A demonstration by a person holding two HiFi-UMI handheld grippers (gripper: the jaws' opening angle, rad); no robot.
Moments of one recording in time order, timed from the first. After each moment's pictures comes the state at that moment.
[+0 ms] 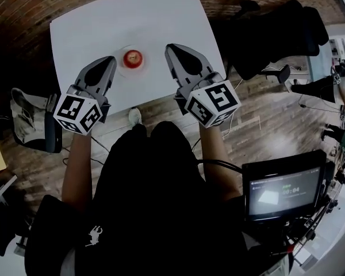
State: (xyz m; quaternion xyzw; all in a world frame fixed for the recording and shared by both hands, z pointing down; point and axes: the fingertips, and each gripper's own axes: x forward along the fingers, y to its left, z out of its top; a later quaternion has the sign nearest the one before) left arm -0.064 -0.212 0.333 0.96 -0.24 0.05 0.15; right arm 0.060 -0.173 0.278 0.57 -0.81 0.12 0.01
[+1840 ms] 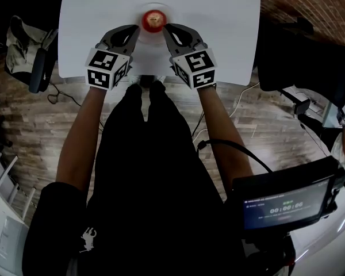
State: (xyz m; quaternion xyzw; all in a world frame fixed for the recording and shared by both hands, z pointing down) left arm -0.062 -0.224 0.529 0.89 -0.37 0.19 0.20; right arm 0.007 -0.221 0.521 0.41 -0.88 0.16 0.20
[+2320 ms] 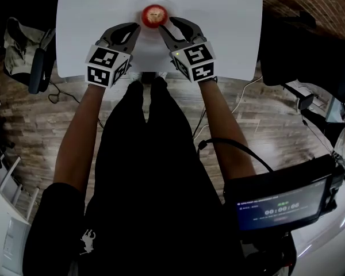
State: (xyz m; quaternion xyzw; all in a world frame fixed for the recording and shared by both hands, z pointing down) left arm -0.059 -0.217 0.549 0.89 -0.34 0.22 0.19; right arm 0.006 -0.222 0.549 0.40 -0.87 0.16 0.22
